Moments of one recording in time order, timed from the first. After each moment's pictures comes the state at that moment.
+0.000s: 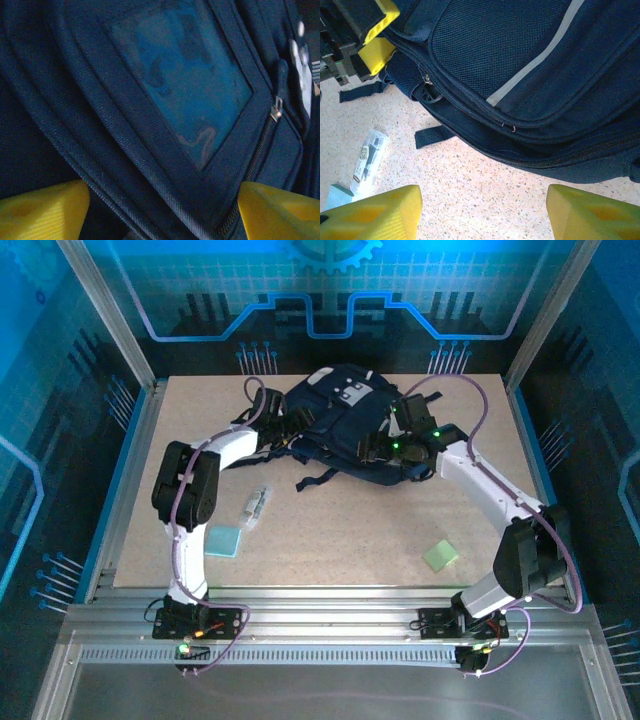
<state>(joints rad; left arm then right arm) -0.26 2.11 1.48 -0.11 0.21 -0.87 0.40 1.53 1.28 -0.67 -0.17 0.52</state>
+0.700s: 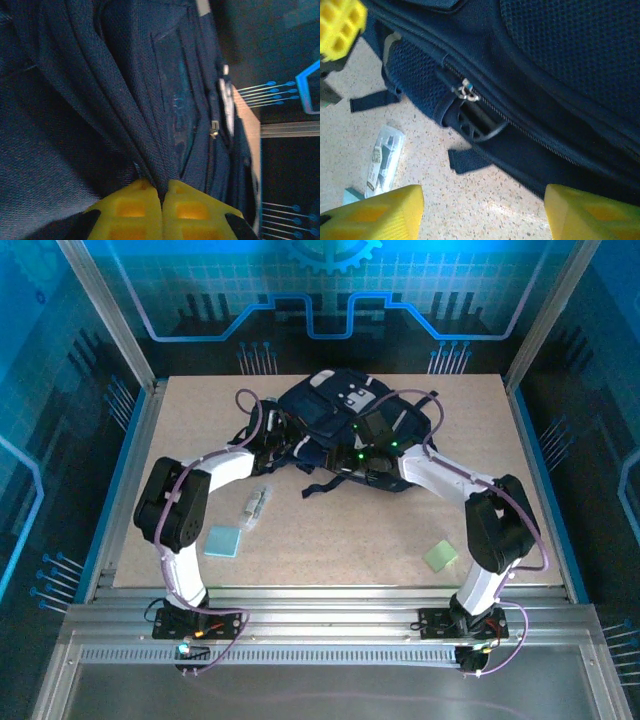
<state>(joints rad) -0.32 1.87 1.17 0.21 0.15 -1.06 0.55 1.74 1.28 -0.47 -0.17 0.69</state>
